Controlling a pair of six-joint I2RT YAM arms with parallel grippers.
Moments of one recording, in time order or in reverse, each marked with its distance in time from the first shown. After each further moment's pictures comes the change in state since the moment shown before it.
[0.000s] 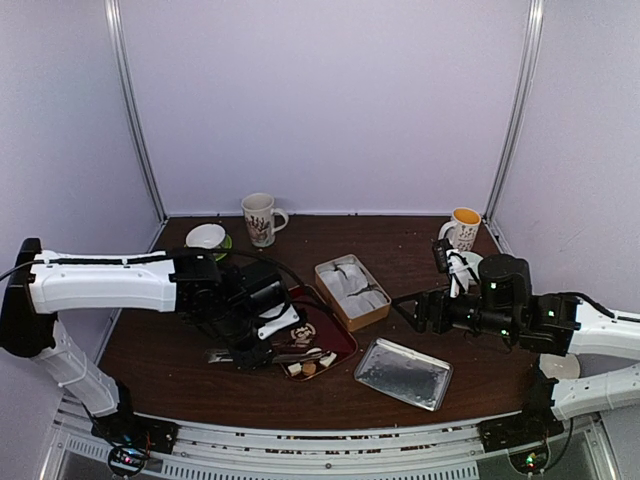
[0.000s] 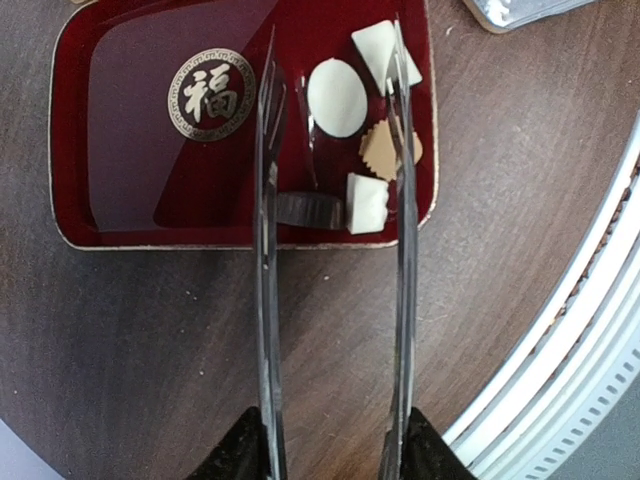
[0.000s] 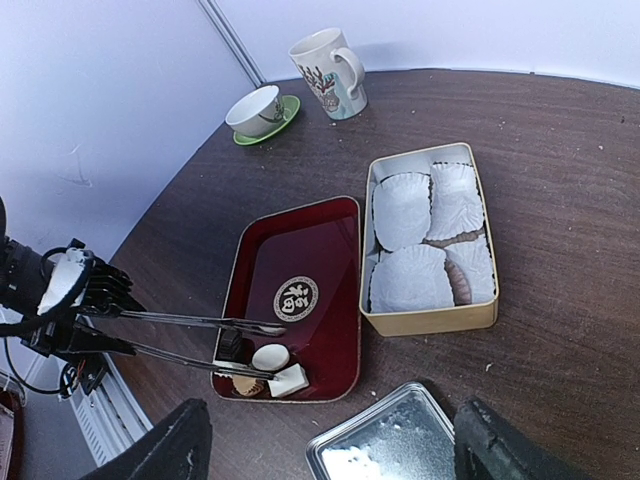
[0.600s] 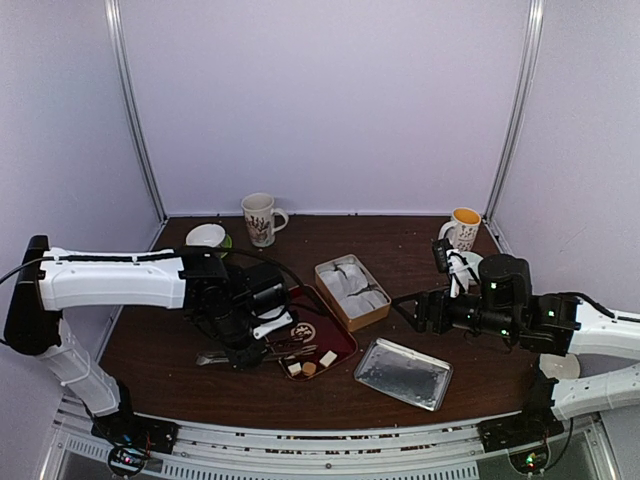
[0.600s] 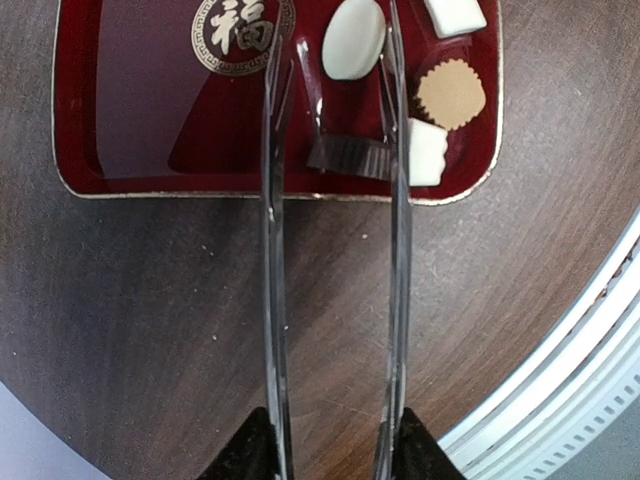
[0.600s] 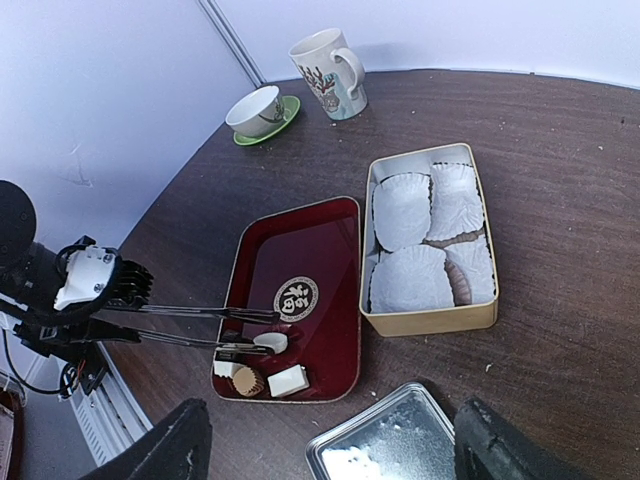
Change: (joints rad) left arm 0.028 0.040 0.006 -0.074 -0.042 -0.024; right arm 0.000 0.000 0.000 0.000 0.000 0.000
